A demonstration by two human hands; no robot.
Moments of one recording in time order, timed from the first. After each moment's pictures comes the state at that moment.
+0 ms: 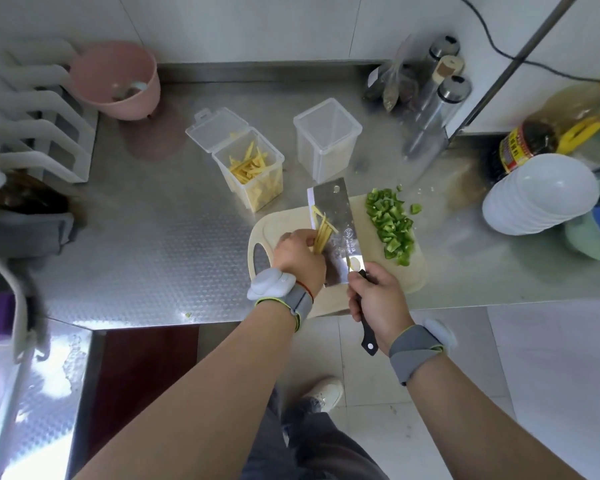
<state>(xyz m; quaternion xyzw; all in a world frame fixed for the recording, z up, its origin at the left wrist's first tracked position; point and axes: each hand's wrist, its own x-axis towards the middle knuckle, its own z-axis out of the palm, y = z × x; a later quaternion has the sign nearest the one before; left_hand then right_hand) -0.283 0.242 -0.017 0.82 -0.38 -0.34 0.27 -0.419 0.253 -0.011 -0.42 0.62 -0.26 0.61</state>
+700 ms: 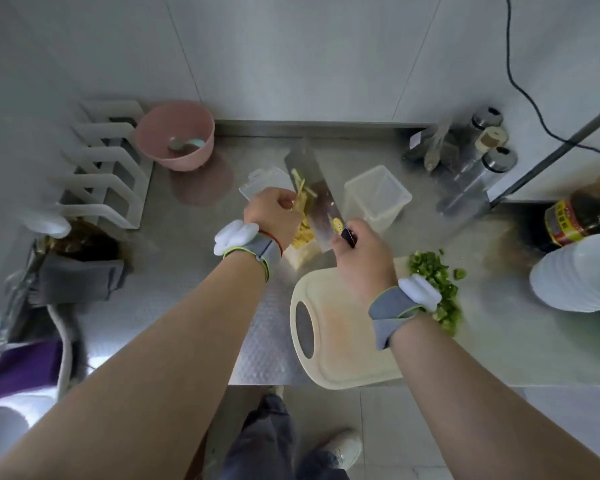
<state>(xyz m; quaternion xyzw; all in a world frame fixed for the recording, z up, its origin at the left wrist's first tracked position) -0.126 0.149 0.043 0.83 -0.33 -0.27 0.36 -0.278 0.151 0.039 -0.69 0.58 -0.23 0.37</state>
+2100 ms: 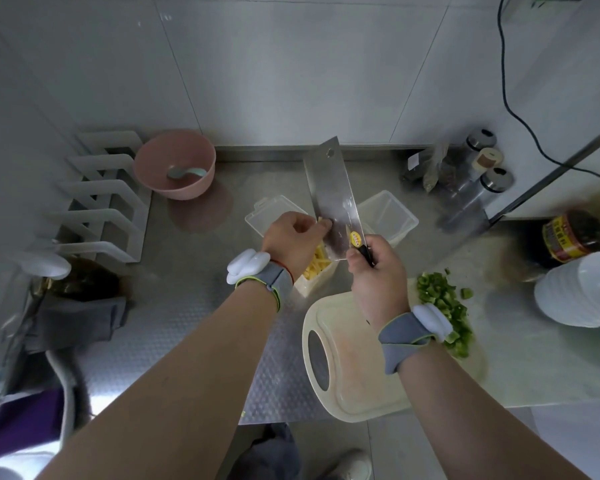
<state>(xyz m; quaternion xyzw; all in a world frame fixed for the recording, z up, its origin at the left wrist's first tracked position) -0.119 0.136 0.038 0.76 -0.35 -0.35 0.42 -0.263 0.144 0.035 -0.60 0.57 -0.37 0.42</state>
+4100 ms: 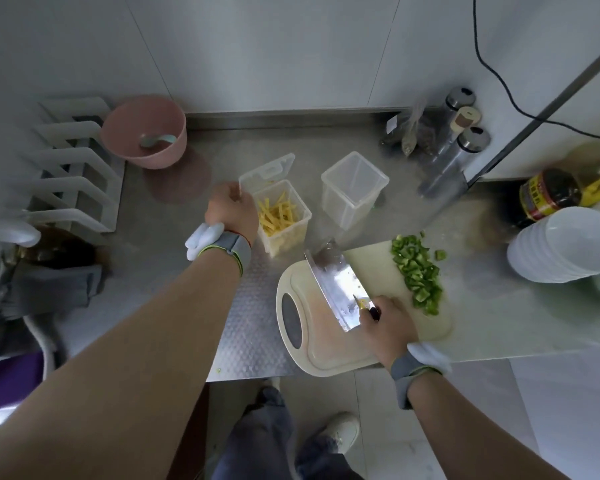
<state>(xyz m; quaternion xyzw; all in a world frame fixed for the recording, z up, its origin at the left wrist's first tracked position) -0.101 0.149 0.006 0.86 -0.27 -0.21 0.38 -0.383 0.215 -0.063 -0.63 0.71 -0.07 0.31</state>
